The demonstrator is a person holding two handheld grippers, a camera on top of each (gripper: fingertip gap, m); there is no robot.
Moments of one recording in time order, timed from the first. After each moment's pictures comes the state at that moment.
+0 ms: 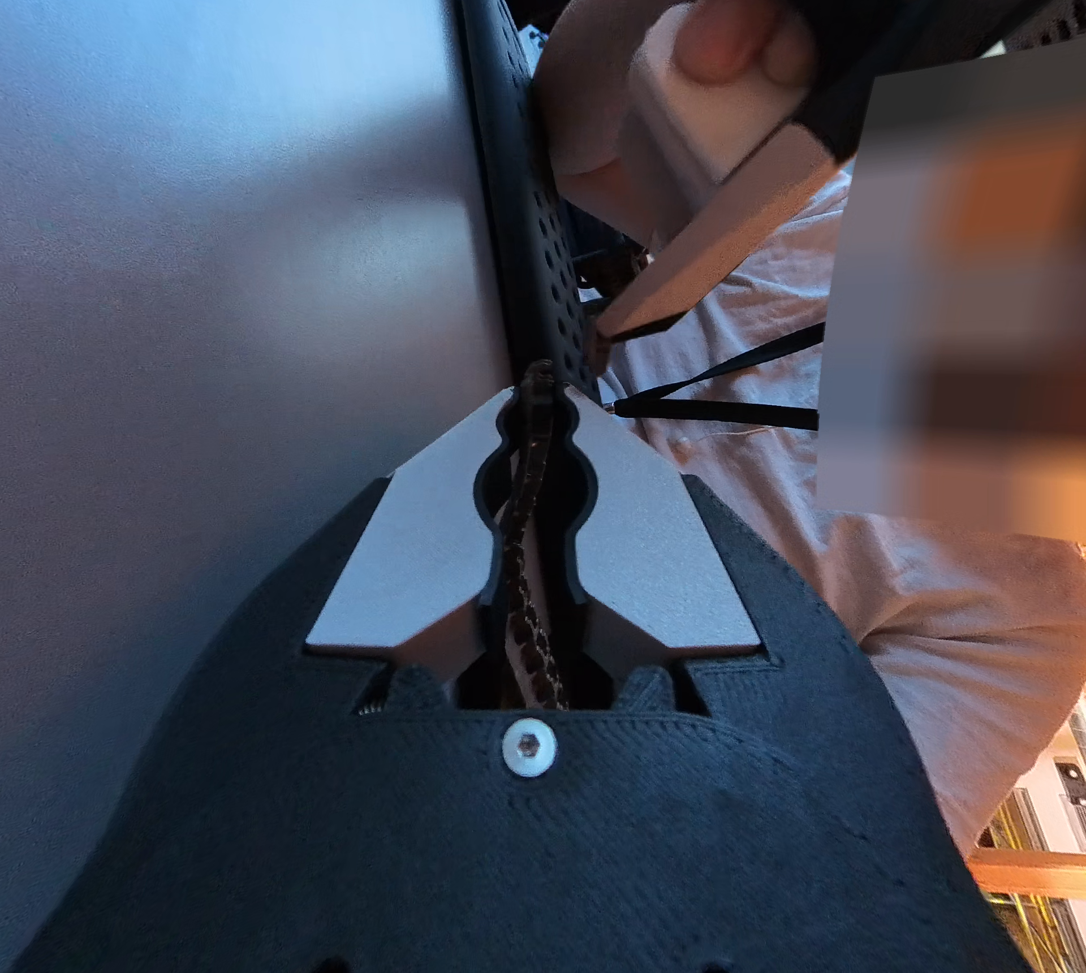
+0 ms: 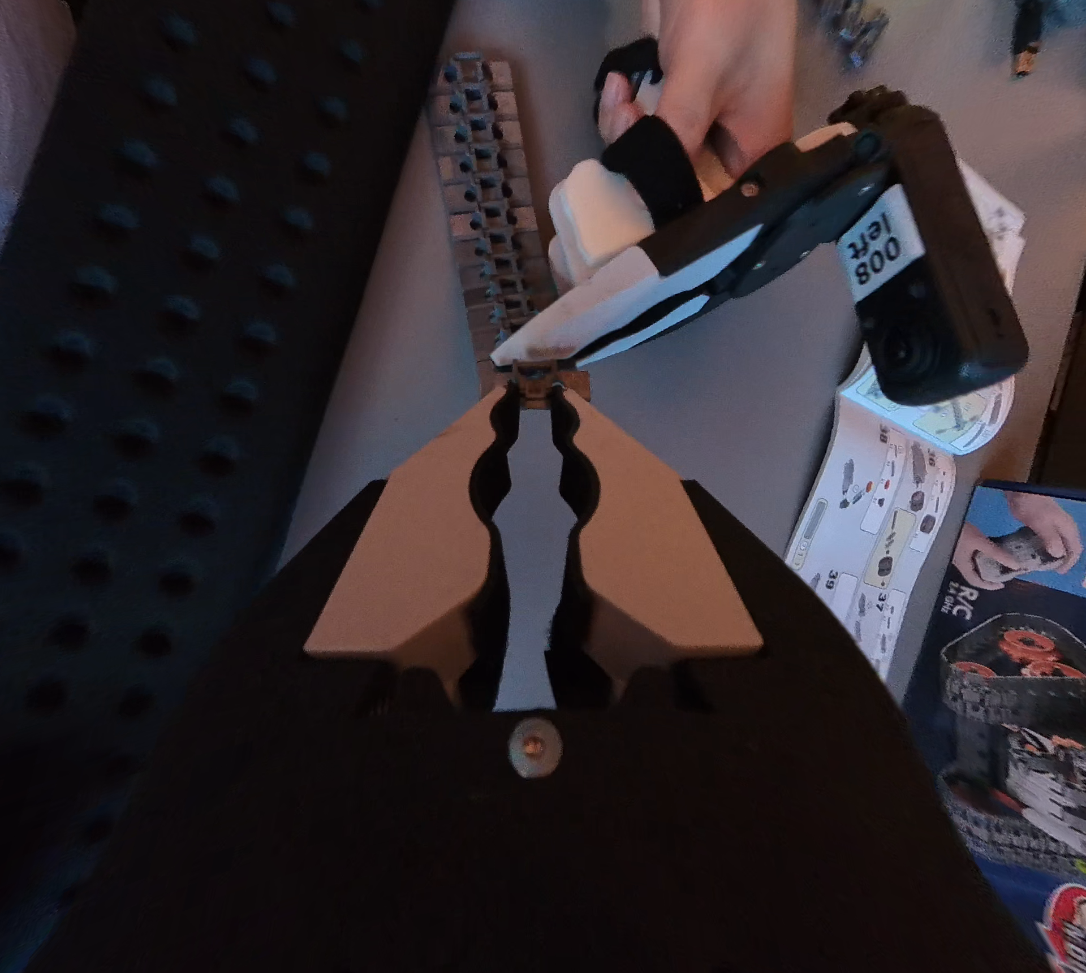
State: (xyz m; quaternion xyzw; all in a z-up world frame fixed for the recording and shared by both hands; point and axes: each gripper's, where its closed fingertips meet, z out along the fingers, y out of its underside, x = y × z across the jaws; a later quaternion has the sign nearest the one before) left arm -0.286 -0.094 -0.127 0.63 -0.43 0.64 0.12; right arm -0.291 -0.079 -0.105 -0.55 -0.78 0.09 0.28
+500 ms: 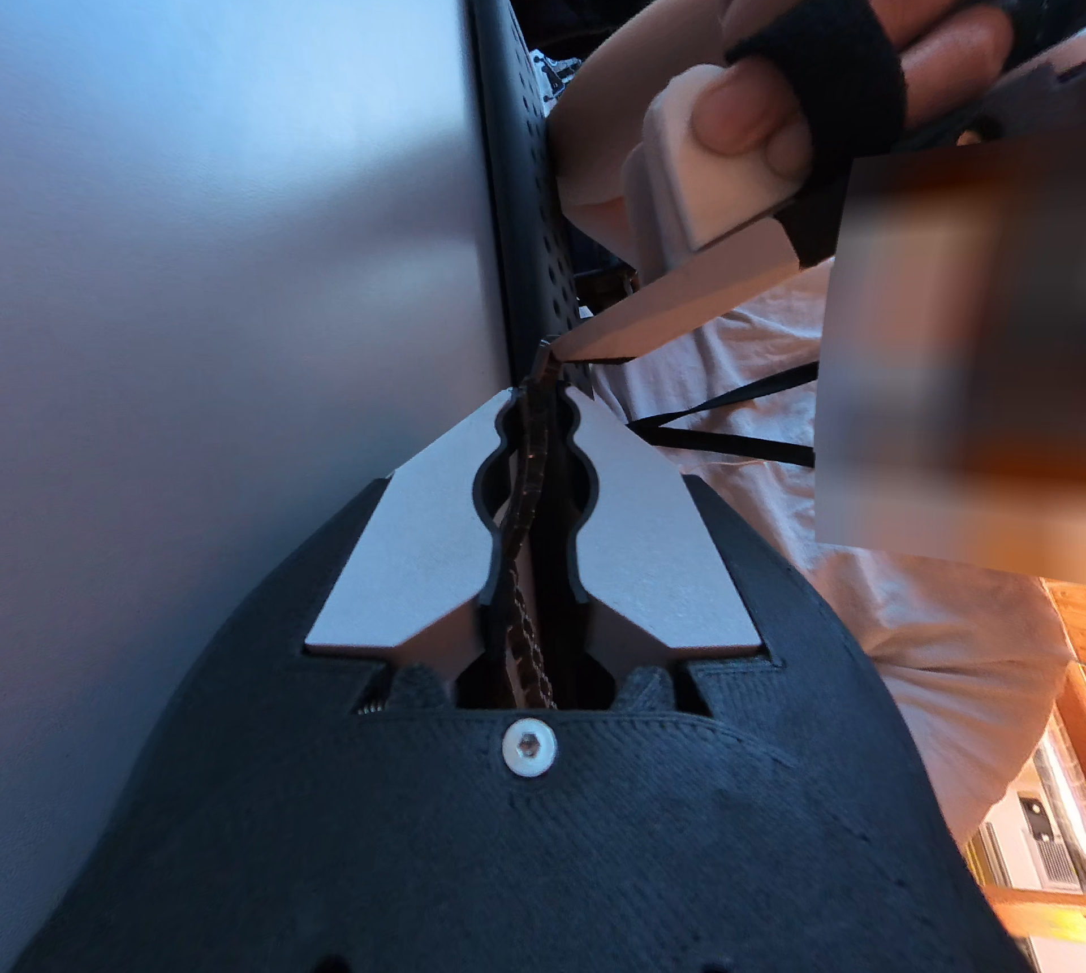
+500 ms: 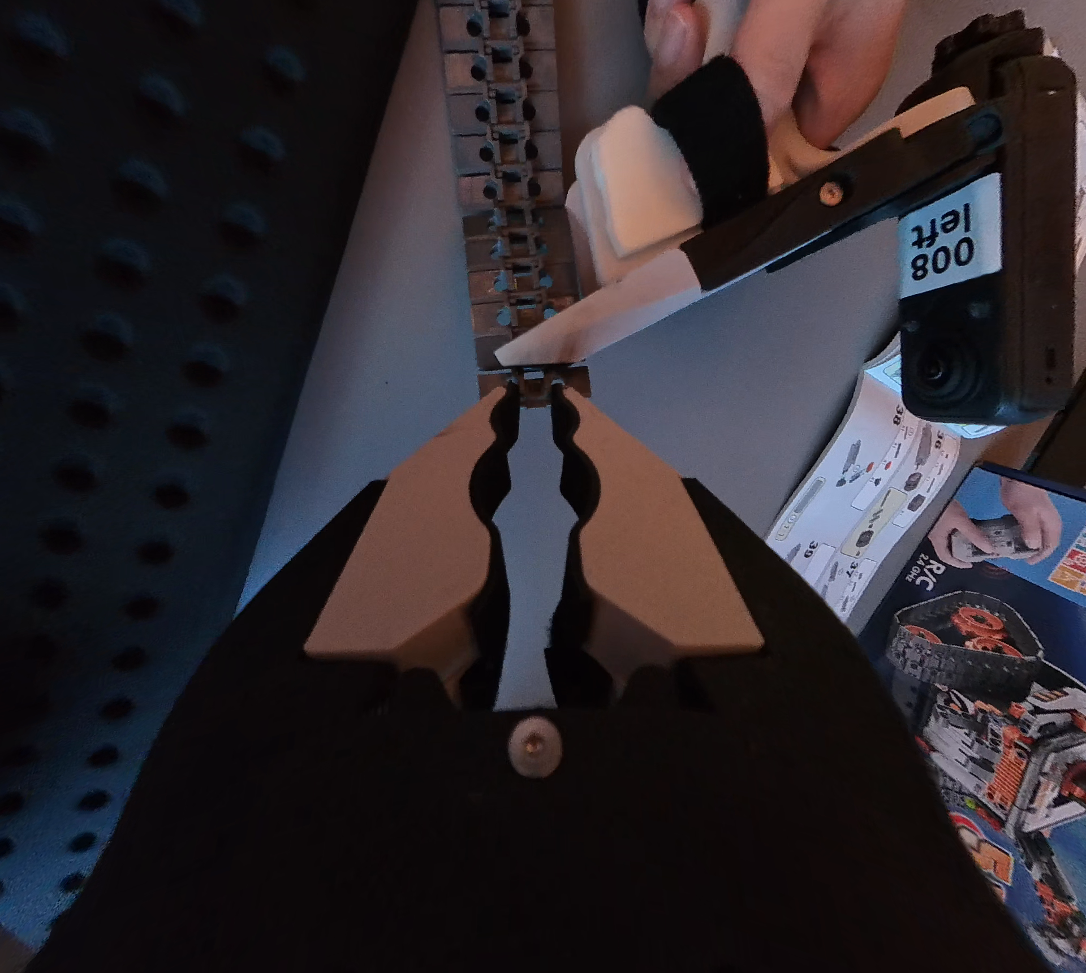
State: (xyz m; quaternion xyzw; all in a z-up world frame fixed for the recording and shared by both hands) left arm -0.281 -0.092 -0.128 0.64 -0.41 0.64 0.13; right arm -0.287 -0.074 -0.123 -0.54 -0.81 0.00 0.21
